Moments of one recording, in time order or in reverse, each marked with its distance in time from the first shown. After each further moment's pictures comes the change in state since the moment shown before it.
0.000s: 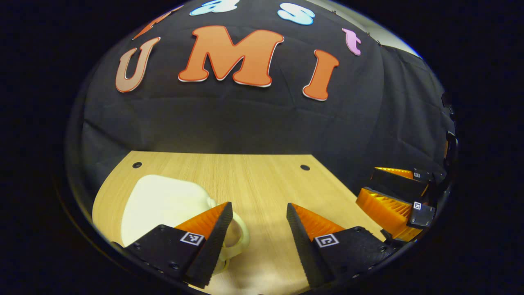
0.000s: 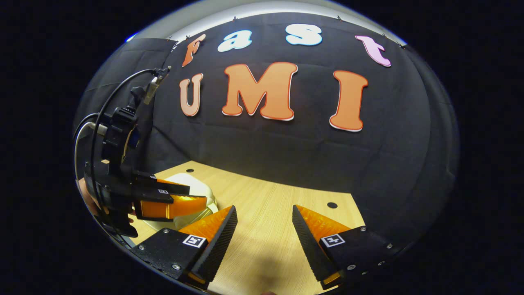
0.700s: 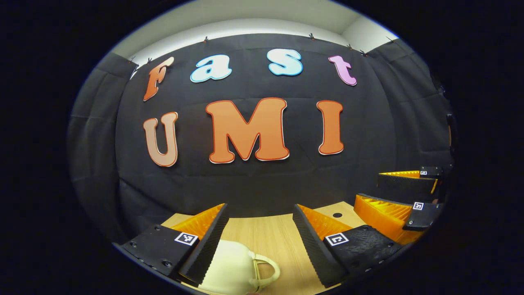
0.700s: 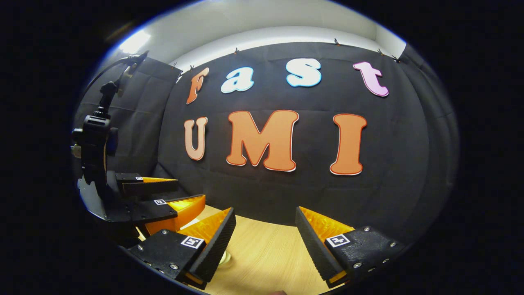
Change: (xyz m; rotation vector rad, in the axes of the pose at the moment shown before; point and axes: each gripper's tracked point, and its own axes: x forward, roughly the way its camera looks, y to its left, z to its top) left arm -0.074 -0.005 0.119 0.215 -0.380 0.268; right arm -0.015 0.011 0.091 0.023 -0.270 0.035
